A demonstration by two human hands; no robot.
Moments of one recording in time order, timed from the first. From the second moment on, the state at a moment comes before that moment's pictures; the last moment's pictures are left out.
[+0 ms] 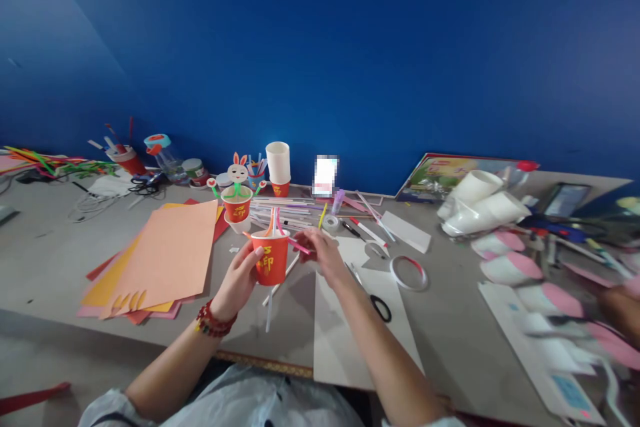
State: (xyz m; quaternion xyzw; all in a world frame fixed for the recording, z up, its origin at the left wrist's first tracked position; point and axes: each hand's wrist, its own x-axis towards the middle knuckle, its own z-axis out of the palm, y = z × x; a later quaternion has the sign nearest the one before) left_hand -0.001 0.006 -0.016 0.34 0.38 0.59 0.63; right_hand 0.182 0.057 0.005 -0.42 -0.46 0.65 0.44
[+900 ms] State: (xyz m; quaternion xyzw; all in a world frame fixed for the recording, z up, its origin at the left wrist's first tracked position) left_hand 0.003 0.003 -0.014 0.32 0.36 0.66 0.57; right_hand 0.152 -0.022 -0.032 -0.42 -0.65 0.54 0.34
